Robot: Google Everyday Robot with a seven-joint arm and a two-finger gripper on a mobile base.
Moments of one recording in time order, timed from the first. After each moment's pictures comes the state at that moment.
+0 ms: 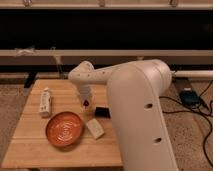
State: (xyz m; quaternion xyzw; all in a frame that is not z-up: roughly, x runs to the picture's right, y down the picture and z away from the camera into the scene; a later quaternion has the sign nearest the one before) arm -0.120 0.097 0.854 -0.26 0.19 0.61 0.73
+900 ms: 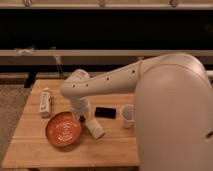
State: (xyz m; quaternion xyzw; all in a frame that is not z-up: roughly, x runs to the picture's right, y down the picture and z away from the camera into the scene) arm -0.115 0.168 0.736 -0.30 0.22 0.59 0.72
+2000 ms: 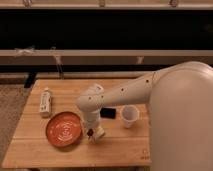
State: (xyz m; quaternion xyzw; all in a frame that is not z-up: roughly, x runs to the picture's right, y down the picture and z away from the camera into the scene) arm -0.082 0.231 0.754 -0.33 0.24 0.62 0.67
